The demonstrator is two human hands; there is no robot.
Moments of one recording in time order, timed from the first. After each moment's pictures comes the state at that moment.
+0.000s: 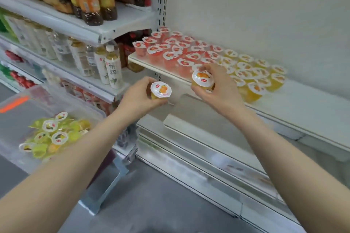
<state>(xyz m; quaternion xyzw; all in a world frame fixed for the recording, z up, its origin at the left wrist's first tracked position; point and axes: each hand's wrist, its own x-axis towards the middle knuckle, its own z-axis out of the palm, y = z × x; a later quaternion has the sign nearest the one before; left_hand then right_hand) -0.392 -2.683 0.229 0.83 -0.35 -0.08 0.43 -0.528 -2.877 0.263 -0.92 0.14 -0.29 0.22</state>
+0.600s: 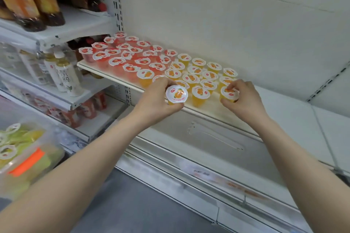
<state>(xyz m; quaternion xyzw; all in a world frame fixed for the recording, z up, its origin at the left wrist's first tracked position) -0.503 -2.852 0.252 0.78 -0.44 -0.05 0.44 -0.666 -3.074 0.257 -0.90 0.33 -0.22 0.20</state>
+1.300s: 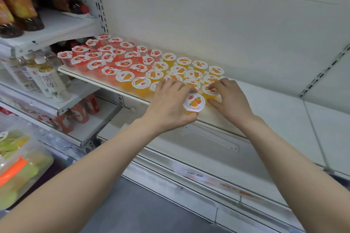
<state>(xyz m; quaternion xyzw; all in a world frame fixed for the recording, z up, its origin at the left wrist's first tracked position) -0.549 -2.925 0.252 0.78 -0.56 0.13 0.25 -0.666 -3.121 0.233 -0.96 0.20 -0.21 0.05</state>
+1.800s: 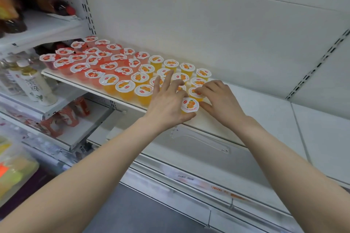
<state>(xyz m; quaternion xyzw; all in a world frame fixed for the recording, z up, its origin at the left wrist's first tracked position) -0.552 -2.977 0.234 0.81 -0.54 0.16 0.17 -0.676 -3.142 0.237 -0.97 0.10 -0.21 -0.03</state>
